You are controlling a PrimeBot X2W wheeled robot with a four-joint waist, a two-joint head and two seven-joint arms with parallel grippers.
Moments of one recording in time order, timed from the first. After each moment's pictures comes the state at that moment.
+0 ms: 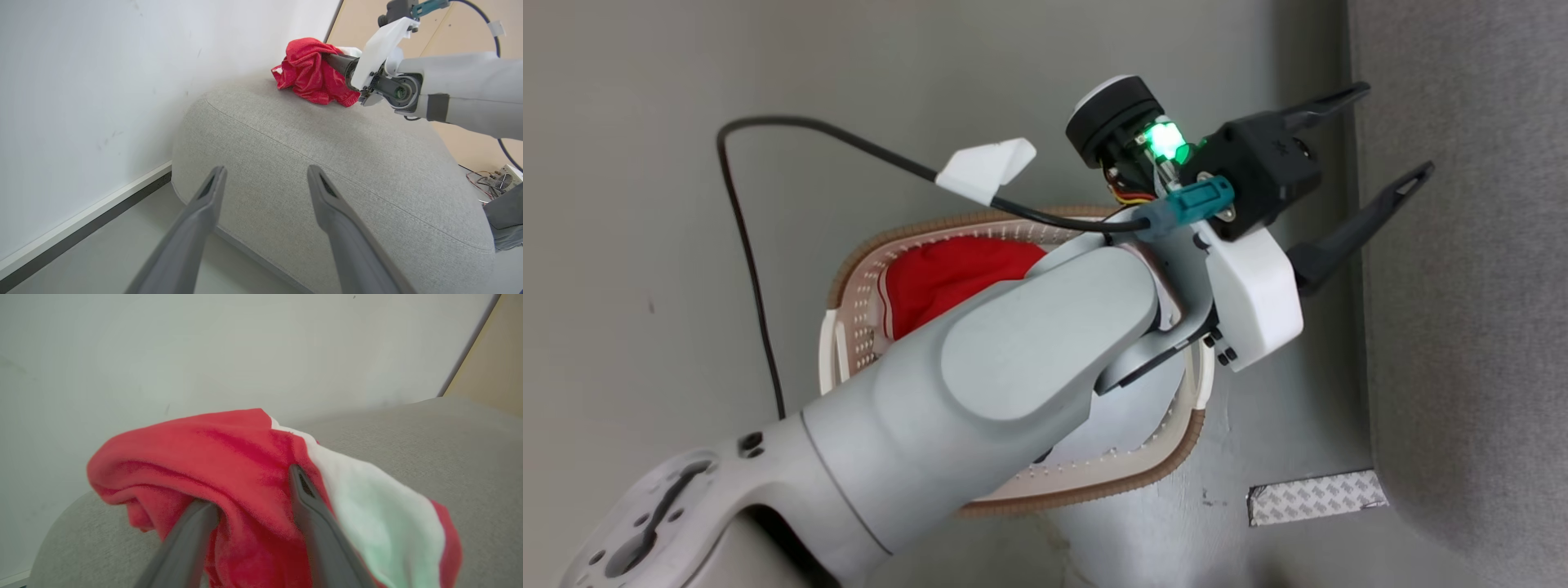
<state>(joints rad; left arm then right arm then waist) -1.25 0.05 -1.11 0.41 -0.60 -0.03 -0.13 -1.14 -0.43 -0.42 0.97 0.24 0.13 -0.26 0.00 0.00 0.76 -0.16</state>
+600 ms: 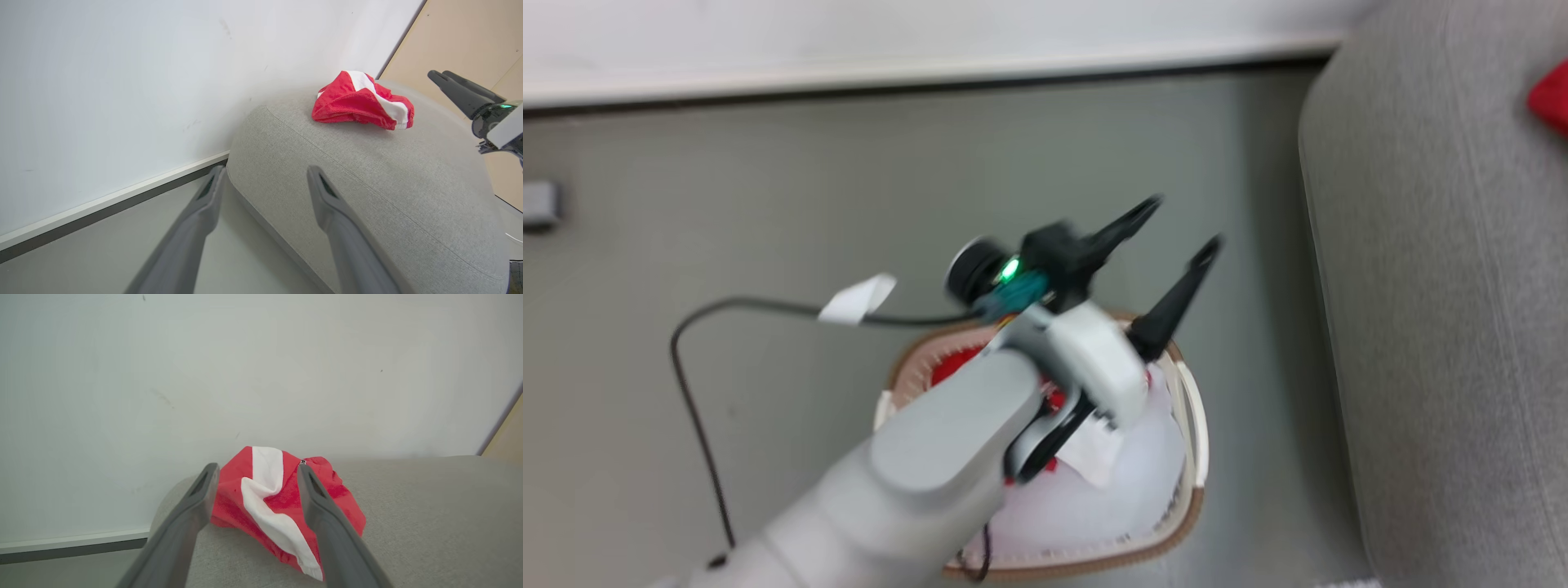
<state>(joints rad) -0.97 0.11 -1.03 0.51 -0.70 0.03 -0.26 -0.51 -0.29 -0.33 0.38 0.24 0.13 -0.26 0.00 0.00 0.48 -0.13</state>
